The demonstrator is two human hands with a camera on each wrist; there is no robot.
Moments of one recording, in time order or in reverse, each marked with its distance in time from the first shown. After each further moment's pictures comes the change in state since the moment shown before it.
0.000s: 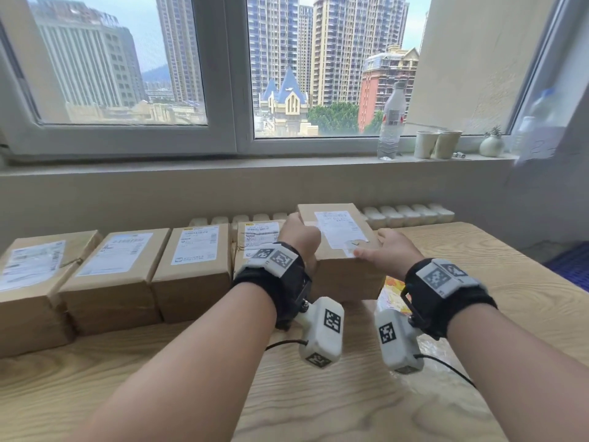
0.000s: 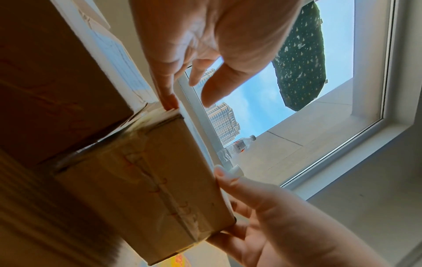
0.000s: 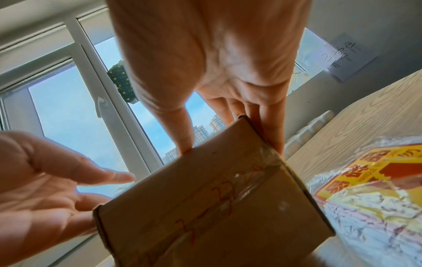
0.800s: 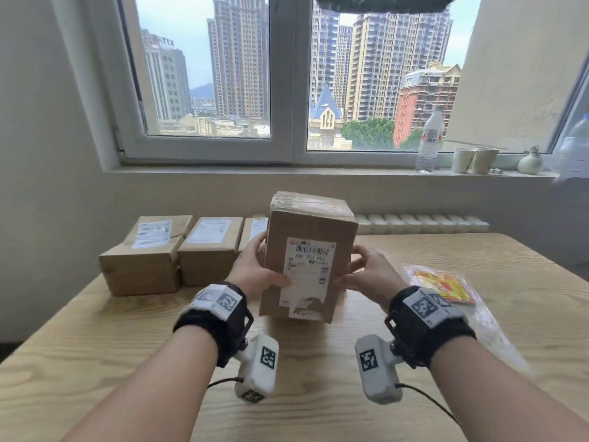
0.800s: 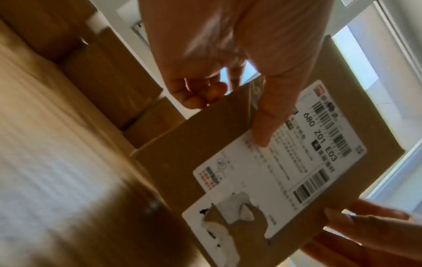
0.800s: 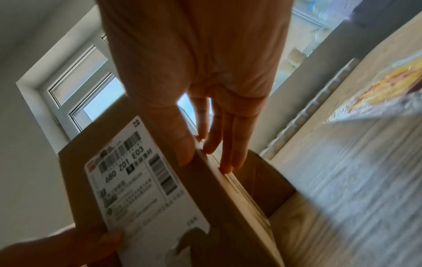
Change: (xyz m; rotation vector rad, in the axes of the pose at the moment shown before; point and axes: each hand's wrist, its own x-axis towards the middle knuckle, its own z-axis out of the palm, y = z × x) left_hand -0.140 -0.086 -0.156 -0.053 0.048 0.087; right_hand -0.134 -0.055 0.066 0.298 -0.223 -0.221
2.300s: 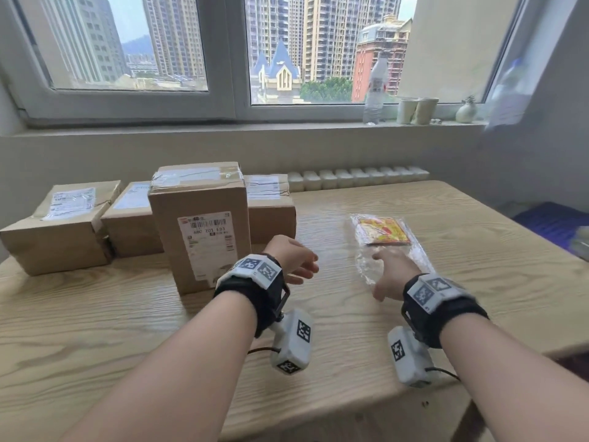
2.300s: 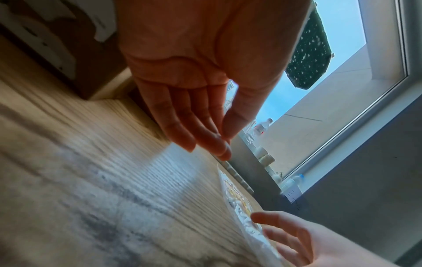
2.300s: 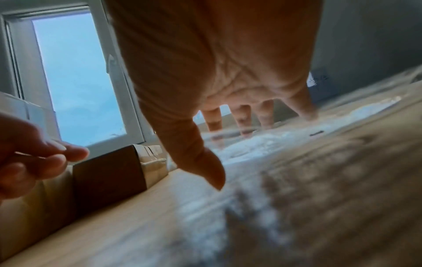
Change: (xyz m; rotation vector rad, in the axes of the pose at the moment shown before) left_hand -0.019 0.009 0.139 0.134 -0.298 -0.261; right_hand -0.050 0.110 -0.076 -0.780 0.014 0.432
